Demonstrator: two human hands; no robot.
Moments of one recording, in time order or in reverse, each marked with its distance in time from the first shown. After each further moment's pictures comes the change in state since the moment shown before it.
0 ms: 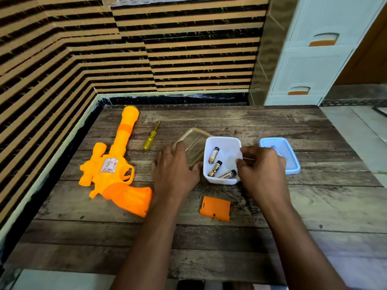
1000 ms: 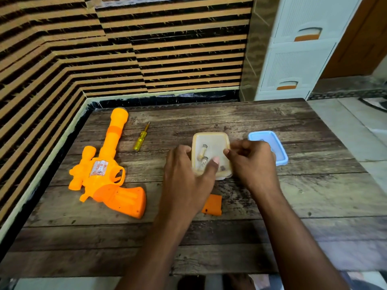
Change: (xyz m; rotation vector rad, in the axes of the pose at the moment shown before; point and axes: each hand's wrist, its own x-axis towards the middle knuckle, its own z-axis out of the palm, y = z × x) left_hand -0.049 0.038 -0.019 -0.485 0.098 0.052; right_hand 0.005 -0.001 -0.002 0.217 -0.004 0.126
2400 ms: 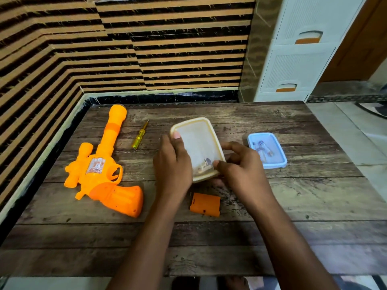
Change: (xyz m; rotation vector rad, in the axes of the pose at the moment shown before) left_hand 0.032 -0.003 0.003 -0.301 0.171 -0.125; right_hand -0.027 -0.016 0.005 0.299 -0.261 0.068
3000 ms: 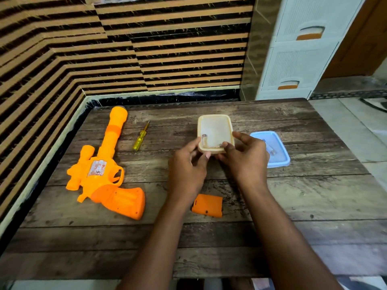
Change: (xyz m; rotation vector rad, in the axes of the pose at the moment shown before) left_hand -0.002 -0.022 0.023 -0.150 -0.212 0.093; right_hand 0.045 0.017 0.011 -0.052 0.374 0.028
